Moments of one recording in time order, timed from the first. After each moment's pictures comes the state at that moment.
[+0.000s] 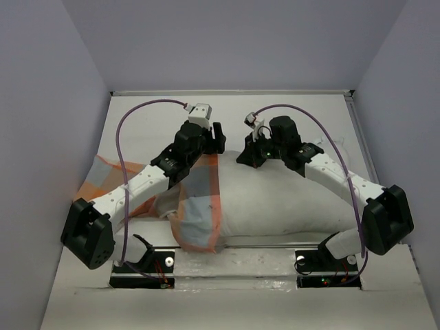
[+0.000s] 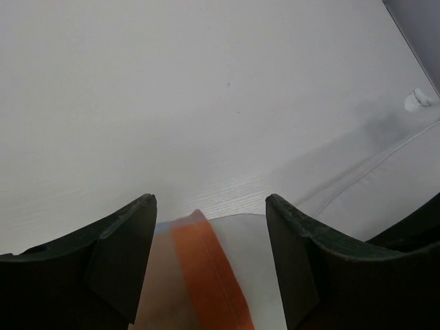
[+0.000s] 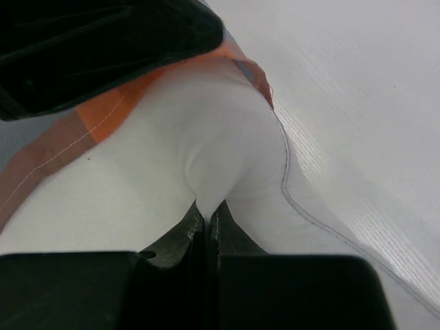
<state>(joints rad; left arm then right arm) -0.66 1.36 0.97 0.06 -0.18 -0.36 0.56 1.43 1.08 -0.20 -0.52 0.06</state>
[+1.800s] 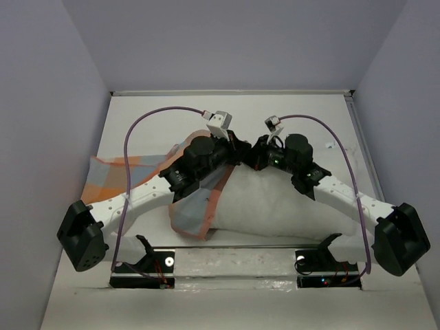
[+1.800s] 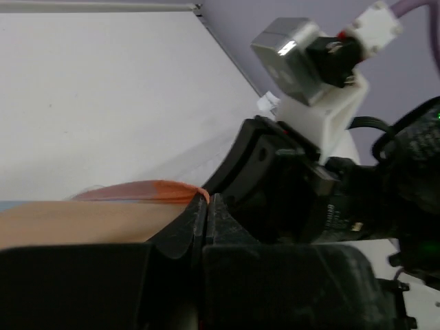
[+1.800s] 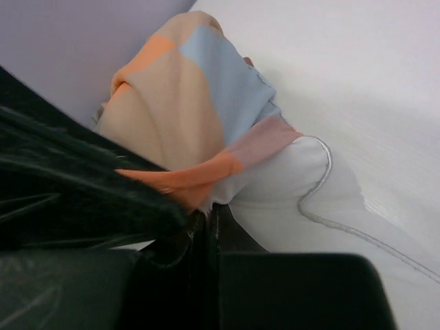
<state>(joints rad) -0.89 1.30 0.96 0.24 -0.08 -0.51 0.59 1.24 0.78 0.27 -0.40 0.49</state>
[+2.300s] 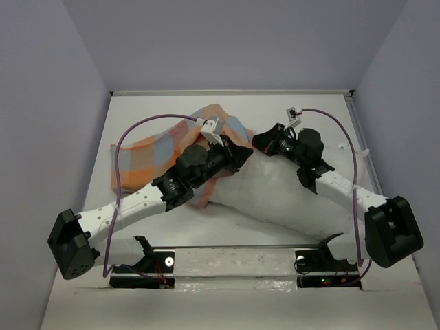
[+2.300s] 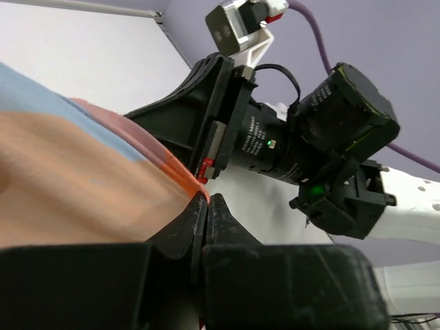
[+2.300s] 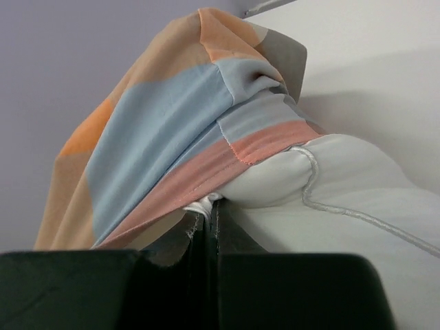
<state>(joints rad) -0.95 1.17 0.88 0.29 -0.10 -0.66 0.42 1.34 0.74 0.59 -0.36 0.82</state>
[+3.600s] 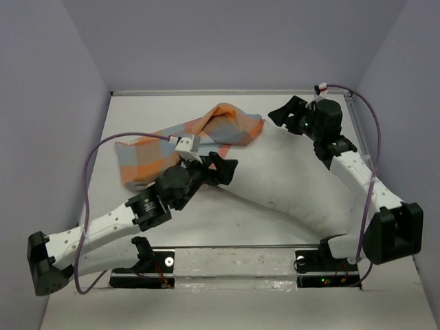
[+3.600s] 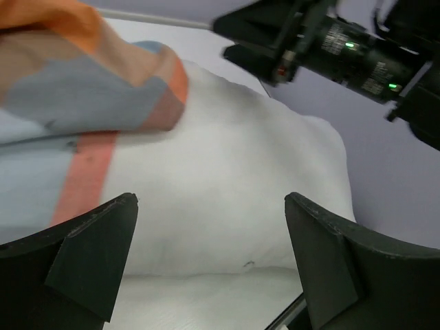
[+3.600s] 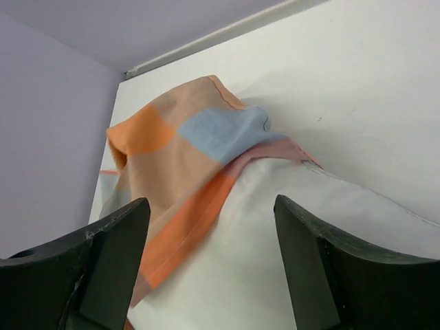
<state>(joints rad) -1.04 1.02 0.85 0.08 -0.38 -0.56 0.22 1.41 1.07 0.07 -0.25 0.69</state>
